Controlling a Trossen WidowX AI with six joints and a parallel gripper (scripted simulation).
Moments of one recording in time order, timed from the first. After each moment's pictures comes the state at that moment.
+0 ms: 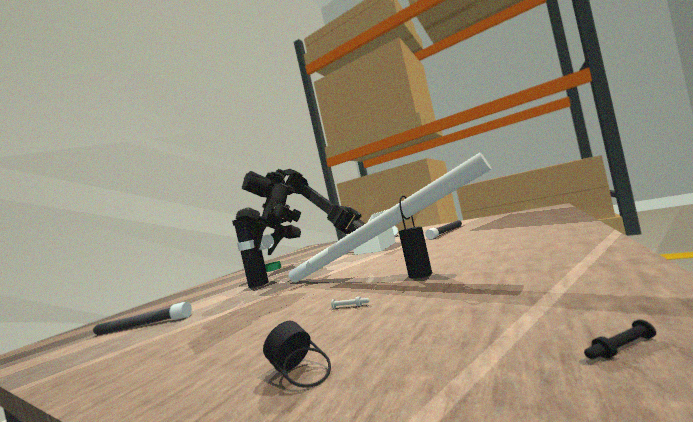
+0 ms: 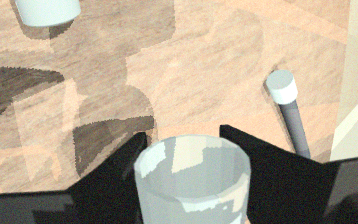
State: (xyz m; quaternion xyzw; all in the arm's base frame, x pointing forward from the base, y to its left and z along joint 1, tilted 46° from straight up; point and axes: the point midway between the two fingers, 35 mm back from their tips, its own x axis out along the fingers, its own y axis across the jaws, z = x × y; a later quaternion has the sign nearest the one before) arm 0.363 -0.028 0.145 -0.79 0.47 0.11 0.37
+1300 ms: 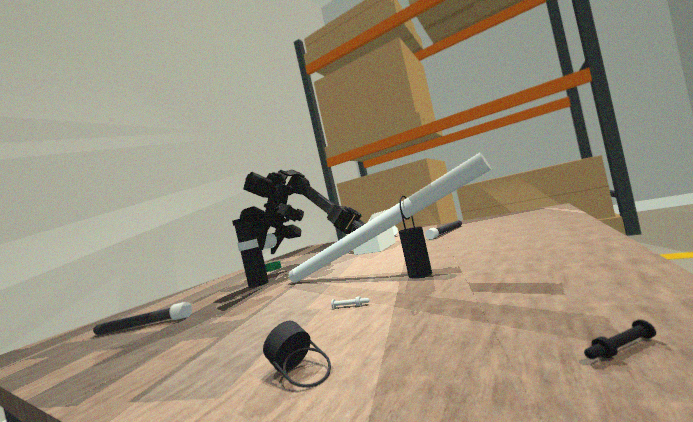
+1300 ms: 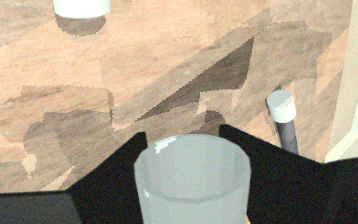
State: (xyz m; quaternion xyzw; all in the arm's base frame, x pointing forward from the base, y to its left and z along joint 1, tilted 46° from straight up) arm 0.352 -0.027 0.143 -0.81 0.45 0.16 0.34
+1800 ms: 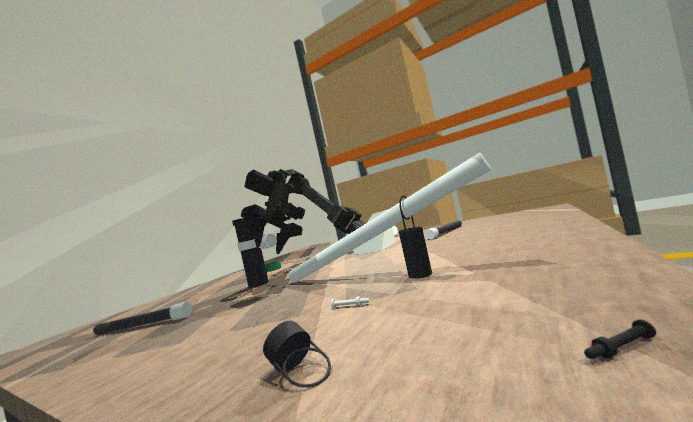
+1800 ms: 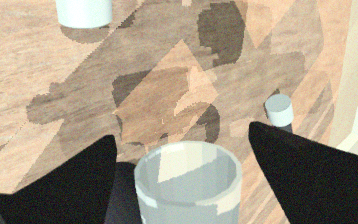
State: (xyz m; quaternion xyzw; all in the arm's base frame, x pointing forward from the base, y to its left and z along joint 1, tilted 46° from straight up) arm 0.351 -0.020 0.142 -0.80 0.46 0.16 0.34
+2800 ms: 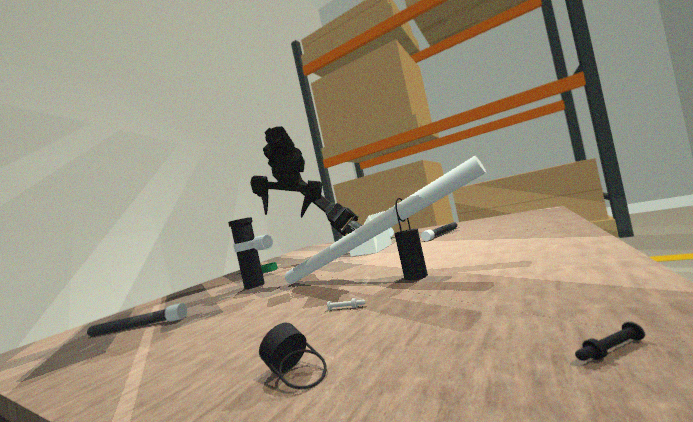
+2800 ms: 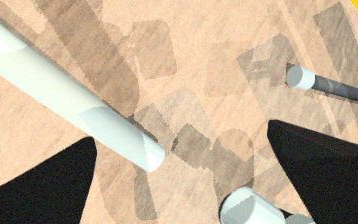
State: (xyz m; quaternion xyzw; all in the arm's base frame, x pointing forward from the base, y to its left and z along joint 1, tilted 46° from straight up) arm 0.350 0.111 0.131 -0.59 0.48 0.00 0.65
